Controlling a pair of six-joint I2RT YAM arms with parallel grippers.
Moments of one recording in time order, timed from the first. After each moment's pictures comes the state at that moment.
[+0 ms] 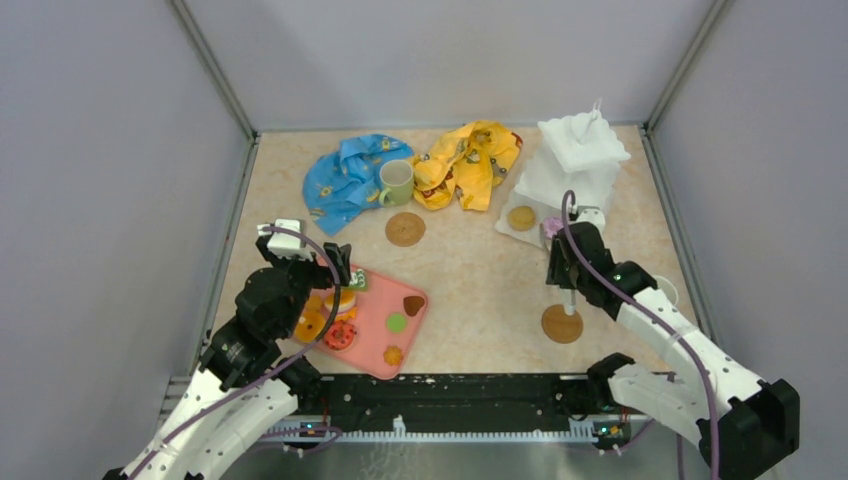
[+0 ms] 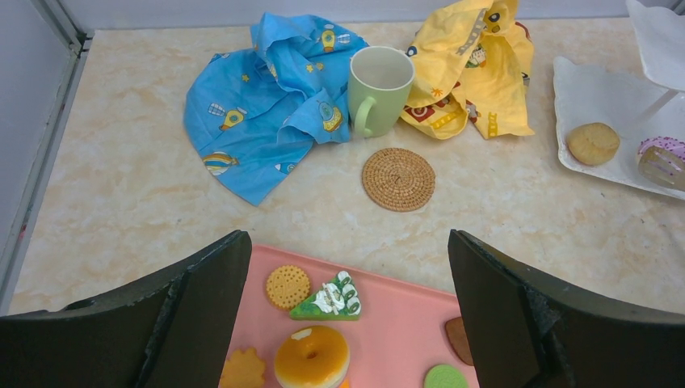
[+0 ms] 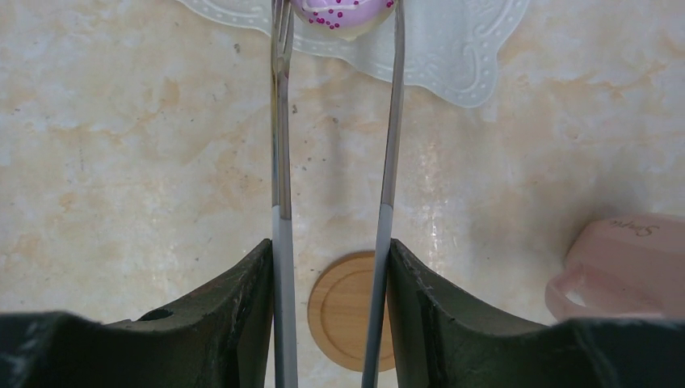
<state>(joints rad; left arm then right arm) -0.61 0.42 0.68 -0.42 -0.42 -0.17 0.49 0.92 0.72 -0.66 0.36 0.44</state>
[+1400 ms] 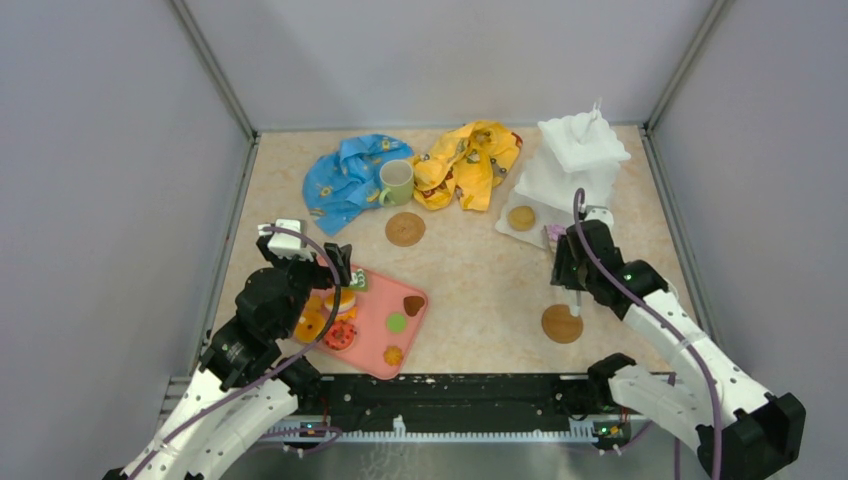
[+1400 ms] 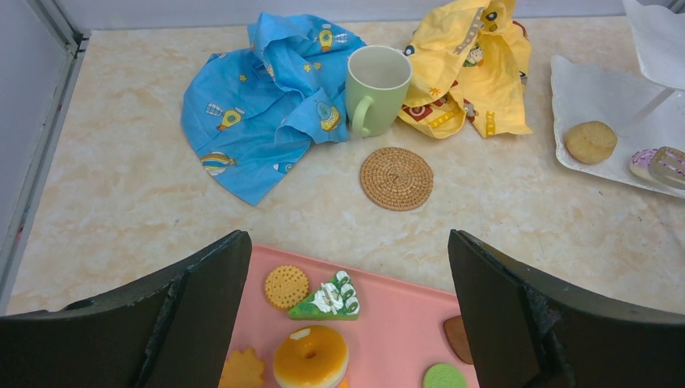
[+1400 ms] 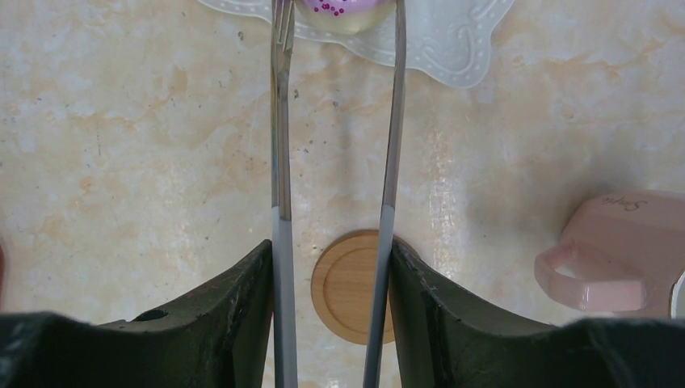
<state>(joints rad) -0.61 0.42 0.68 -0.42 -0.42 -0.17 0.44 0.89 0.75 -0.75 0.31 0.45</state>
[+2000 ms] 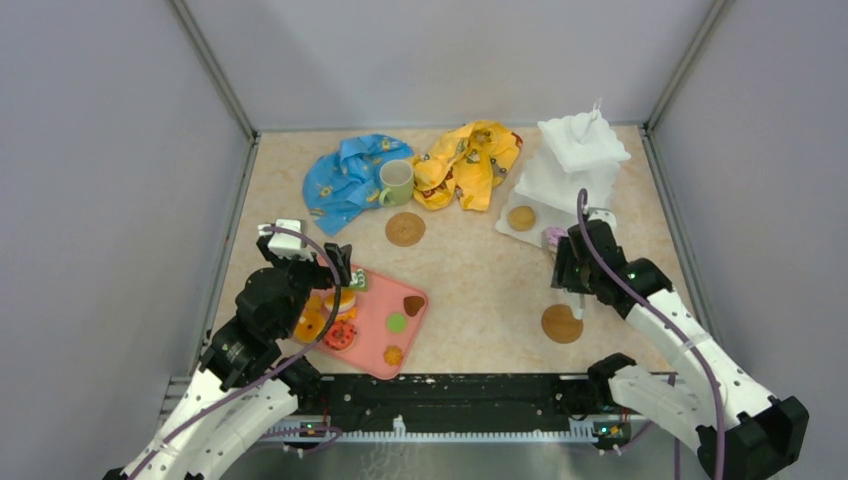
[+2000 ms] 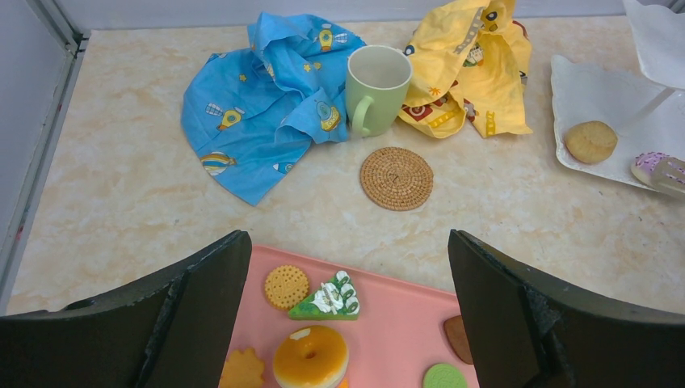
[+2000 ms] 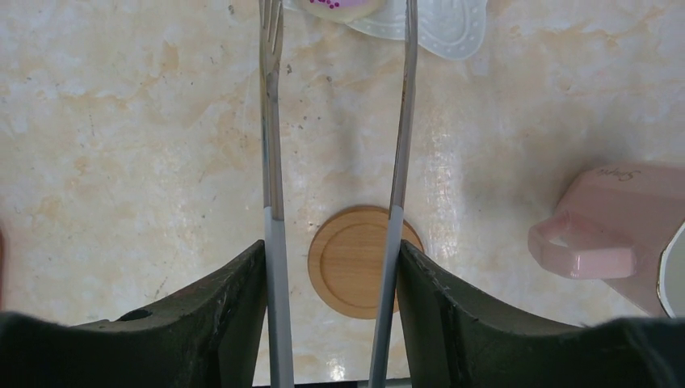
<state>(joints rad) -0.61 0.42 0.68 -0.42 -0.42 -0.17 0.44 0.88 0.78 -0.83 0.30 0.48</state>
